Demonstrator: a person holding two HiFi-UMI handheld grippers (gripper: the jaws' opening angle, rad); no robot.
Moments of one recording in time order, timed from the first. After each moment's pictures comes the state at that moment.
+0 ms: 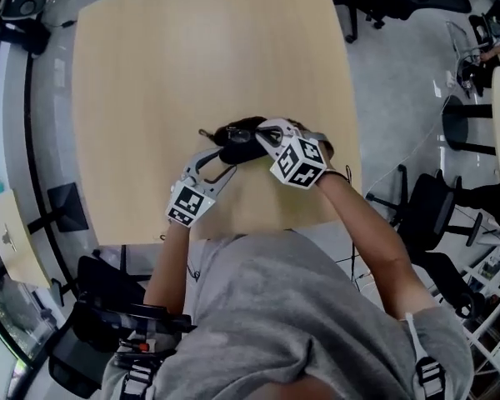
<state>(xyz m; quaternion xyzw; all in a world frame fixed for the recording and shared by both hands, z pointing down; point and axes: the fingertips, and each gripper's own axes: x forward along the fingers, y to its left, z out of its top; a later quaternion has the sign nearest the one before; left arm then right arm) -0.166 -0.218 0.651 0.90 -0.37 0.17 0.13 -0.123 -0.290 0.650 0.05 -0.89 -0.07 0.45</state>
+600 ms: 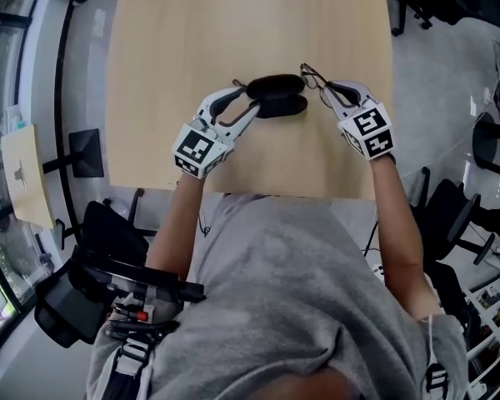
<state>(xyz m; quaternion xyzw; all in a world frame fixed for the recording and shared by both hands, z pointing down) -0.200 -0.232 0.570 0.88 -0.46 0.08 0.12 -0.061 -0.320 0.599 0.18 -0.91 0.05 0.36</state>
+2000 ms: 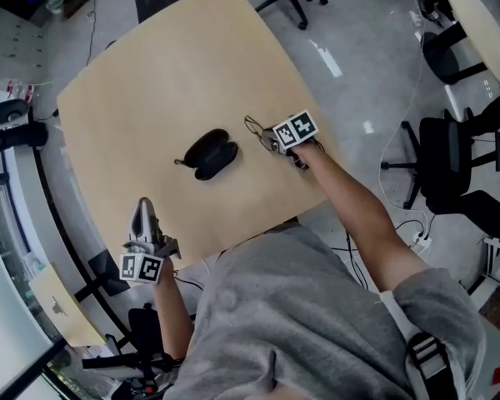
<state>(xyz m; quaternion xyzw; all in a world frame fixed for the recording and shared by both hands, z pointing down) -0.277 -0.178 0.508 0.79 -0.57 -0.07 0.20 0.038 -0.312 0.756 0.27 -0.80 0.44 0.31</state>
